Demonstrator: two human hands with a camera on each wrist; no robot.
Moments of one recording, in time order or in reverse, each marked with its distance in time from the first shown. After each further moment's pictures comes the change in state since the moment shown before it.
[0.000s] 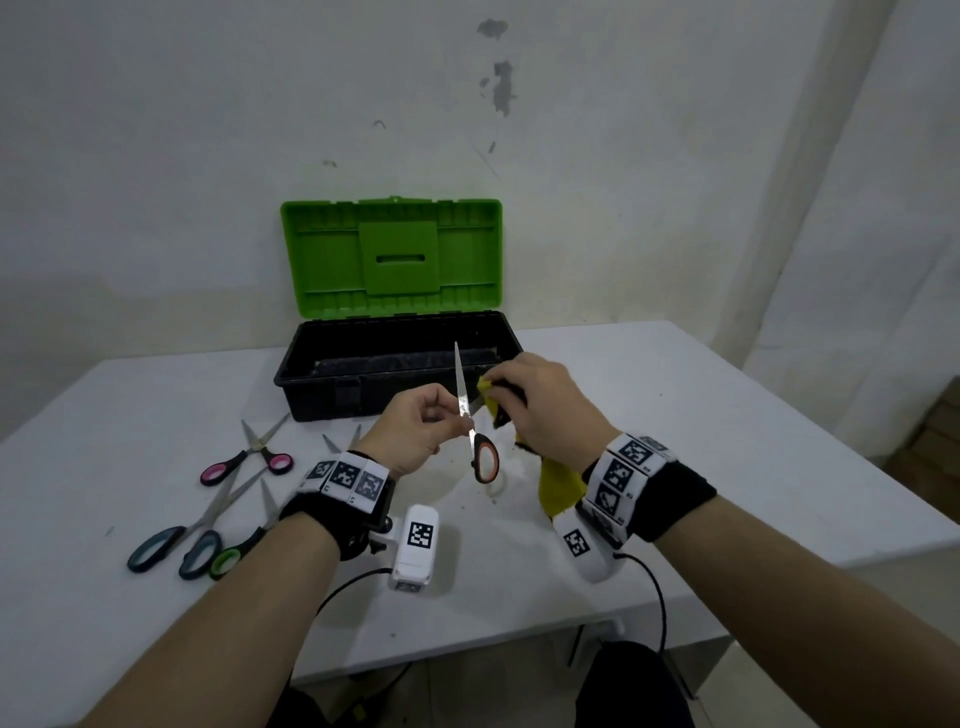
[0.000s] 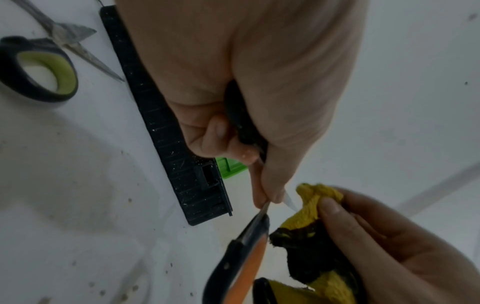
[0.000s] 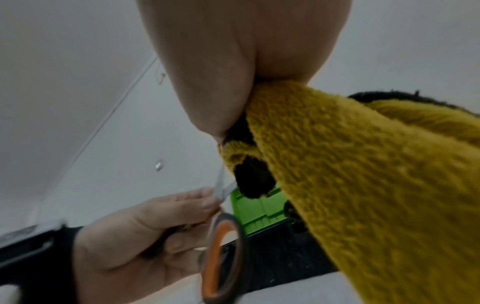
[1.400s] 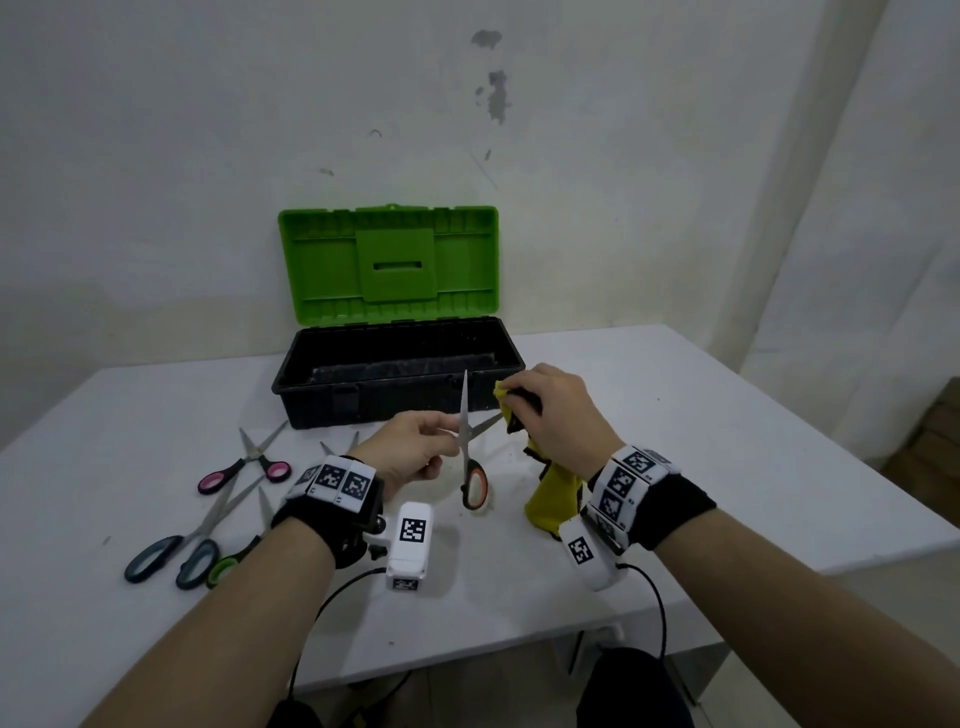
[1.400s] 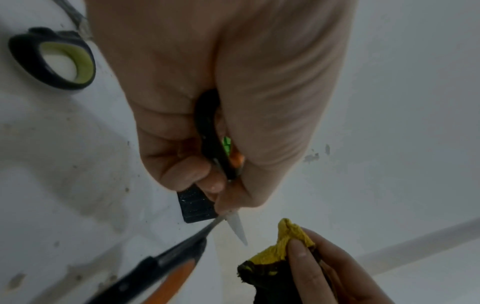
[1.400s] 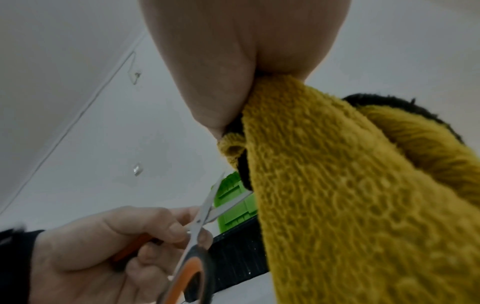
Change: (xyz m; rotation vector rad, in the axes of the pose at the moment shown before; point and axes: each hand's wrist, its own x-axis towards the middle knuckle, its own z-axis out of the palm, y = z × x) left_hand -0.001 0.001 0.001 -0.111 -0.065 -0.320; right_hand -0.010 0.016 0.000 0.039 0.078 0.078
